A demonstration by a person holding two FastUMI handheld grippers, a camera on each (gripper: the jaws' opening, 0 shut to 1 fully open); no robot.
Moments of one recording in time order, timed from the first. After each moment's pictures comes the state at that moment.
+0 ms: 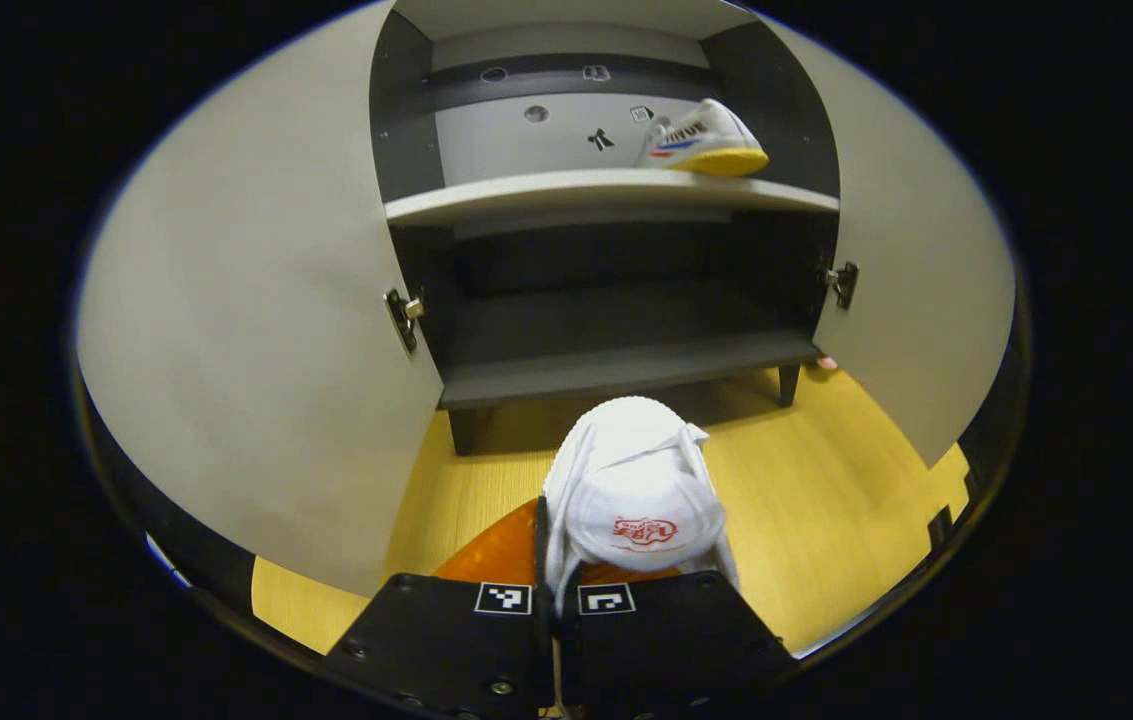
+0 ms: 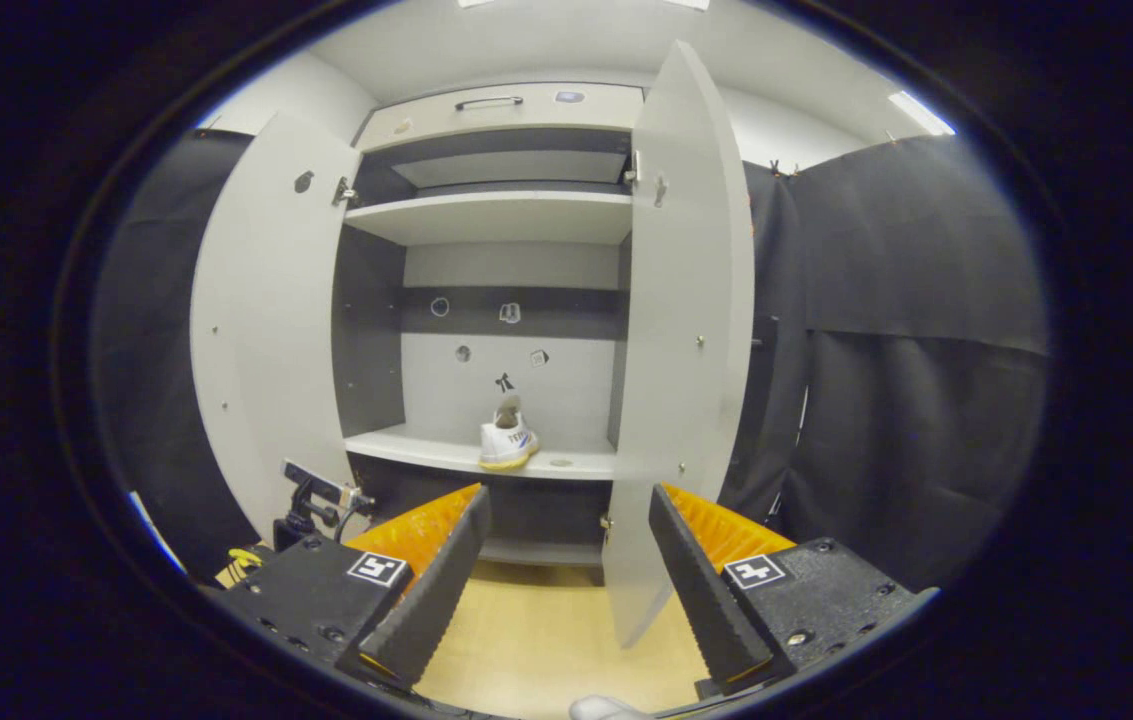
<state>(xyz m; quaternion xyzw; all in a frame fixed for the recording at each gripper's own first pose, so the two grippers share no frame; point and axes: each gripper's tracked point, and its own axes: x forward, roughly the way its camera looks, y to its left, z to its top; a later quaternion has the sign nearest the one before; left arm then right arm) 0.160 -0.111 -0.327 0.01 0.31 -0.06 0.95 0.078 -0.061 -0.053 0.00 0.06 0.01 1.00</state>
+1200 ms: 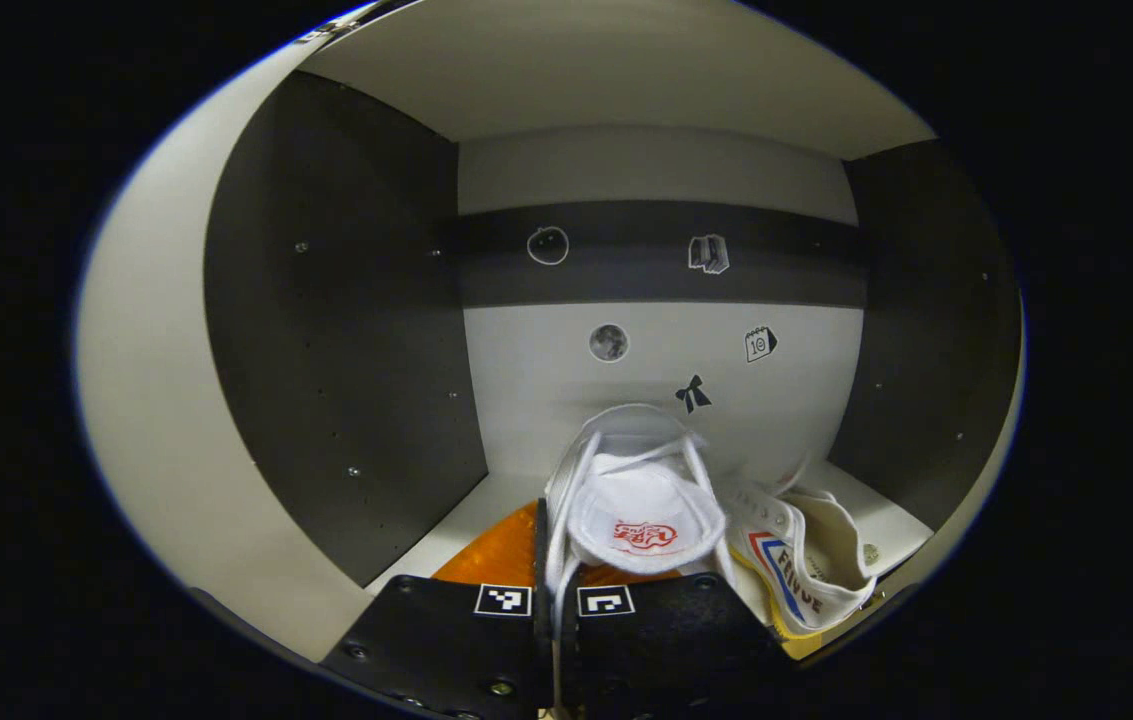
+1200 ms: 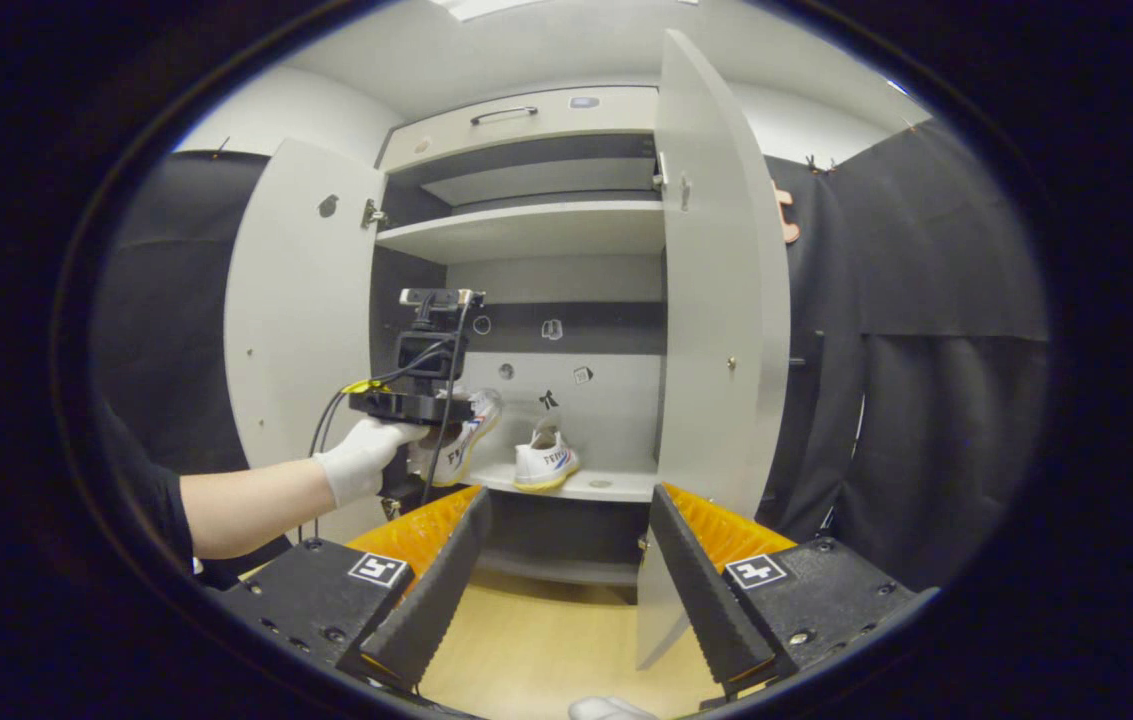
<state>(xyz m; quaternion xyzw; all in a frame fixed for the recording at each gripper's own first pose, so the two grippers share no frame) 0.305 -0.120 -0.192 -0.01 0.18 0.05 0.98 0.098 -0.064 -0.041 0.01 0.05 0.09 0.99</state>
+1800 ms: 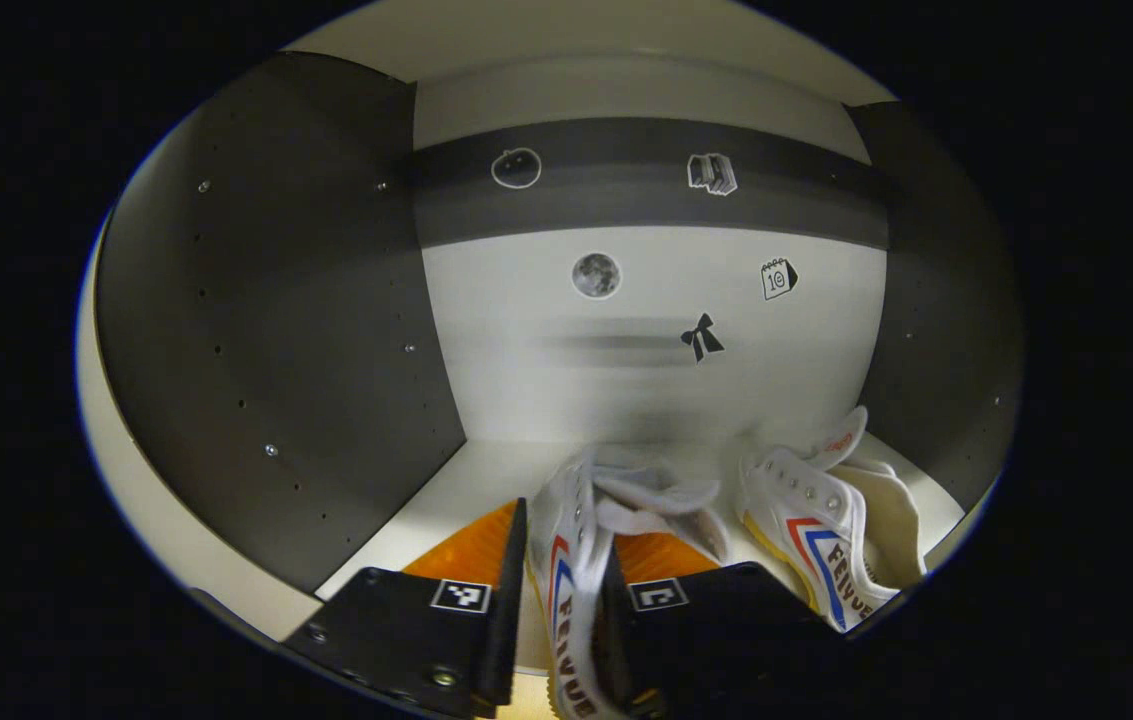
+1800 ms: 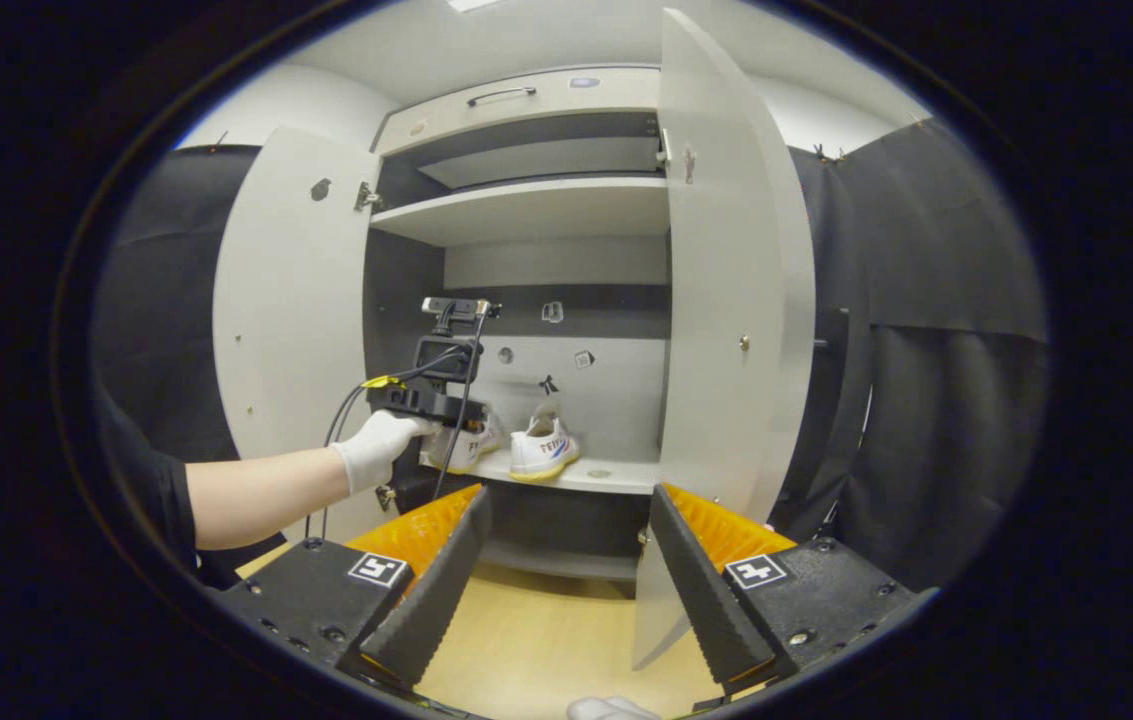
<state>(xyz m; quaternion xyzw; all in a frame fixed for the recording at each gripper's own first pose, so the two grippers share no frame) 0.300 -0.122 -0.221 0.00 0.25 0.04 0.97 0.116 -0.065 -0.055 0.00 0.07 0.10 0.99</state>
